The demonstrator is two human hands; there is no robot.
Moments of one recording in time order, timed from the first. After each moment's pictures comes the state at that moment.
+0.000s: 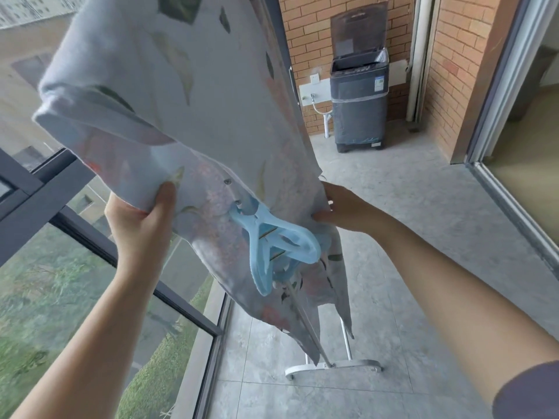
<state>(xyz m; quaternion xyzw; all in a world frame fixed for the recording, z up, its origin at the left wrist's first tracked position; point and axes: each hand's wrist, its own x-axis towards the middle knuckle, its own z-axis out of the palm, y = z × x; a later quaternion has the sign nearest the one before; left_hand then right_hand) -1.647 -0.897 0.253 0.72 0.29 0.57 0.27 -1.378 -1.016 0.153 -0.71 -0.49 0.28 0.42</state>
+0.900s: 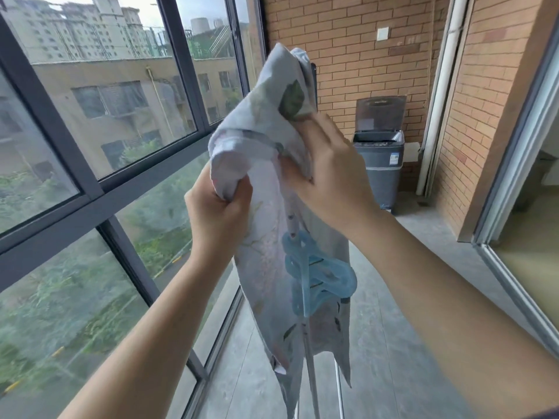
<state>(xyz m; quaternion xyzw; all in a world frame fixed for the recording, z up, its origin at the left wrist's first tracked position) -1.639 -0.940 0.316 0.70 0.23 0.64 0.24 -1.499 -1.017 0.343 -0.57 -0.59 -0.30 0.48</state>
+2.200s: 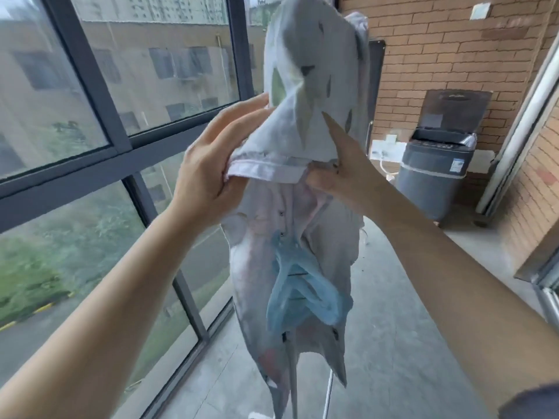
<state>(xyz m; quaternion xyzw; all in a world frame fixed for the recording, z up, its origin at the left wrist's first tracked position) -1.622 -0.911 0.322 0.84 0.07 0.54 -0.03 -1.434 -0.979 0.321 -0.37 -0.75 0.17 0.52</state>
